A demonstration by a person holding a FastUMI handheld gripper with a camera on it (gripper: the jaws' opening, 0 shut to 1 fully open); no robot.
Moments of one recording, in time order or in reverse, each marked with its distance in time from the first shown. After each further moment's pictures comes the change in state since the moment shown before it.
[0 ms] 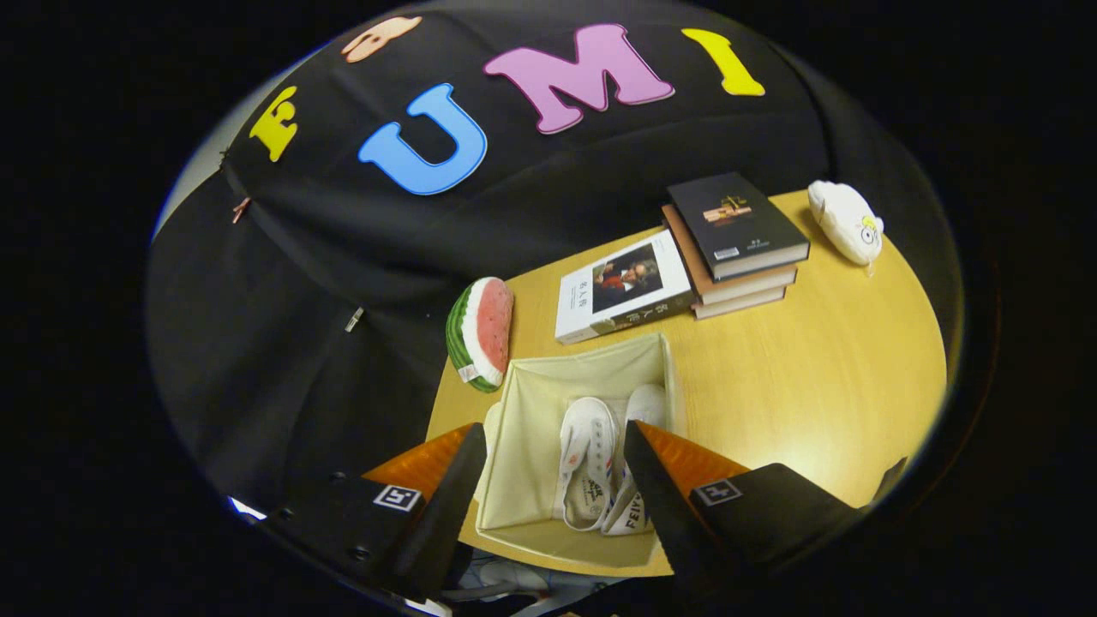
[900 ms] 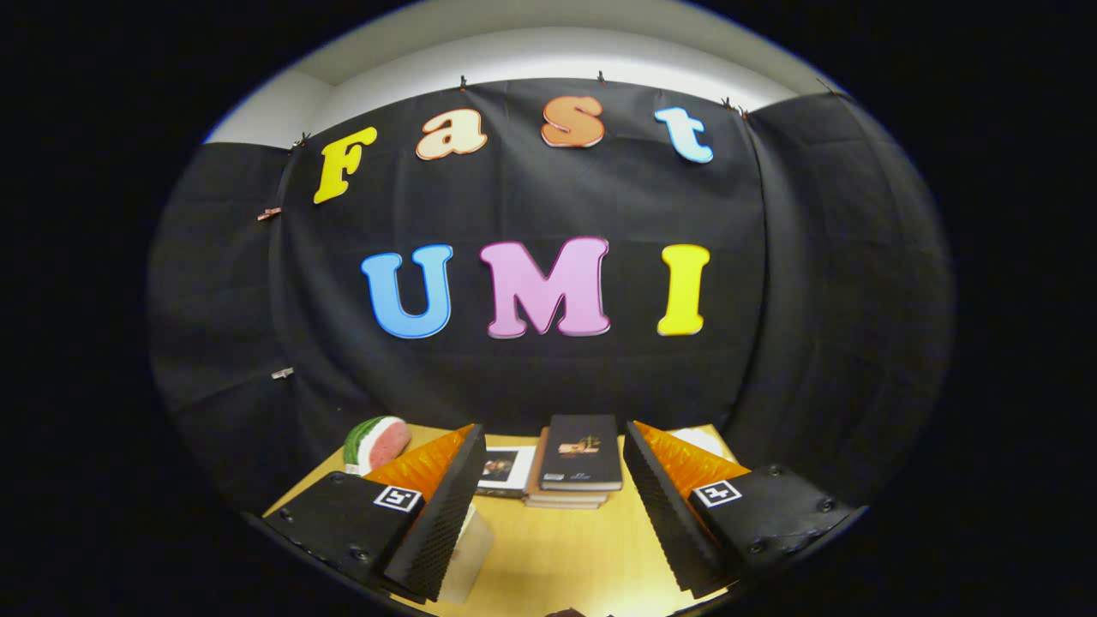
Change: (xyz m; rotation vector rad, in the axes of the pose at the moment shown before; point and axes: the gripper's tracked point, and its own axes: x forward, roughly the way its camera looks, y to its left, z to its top) arm -0.196 -0.113 0.190 -0.416 -0.659 -0.258
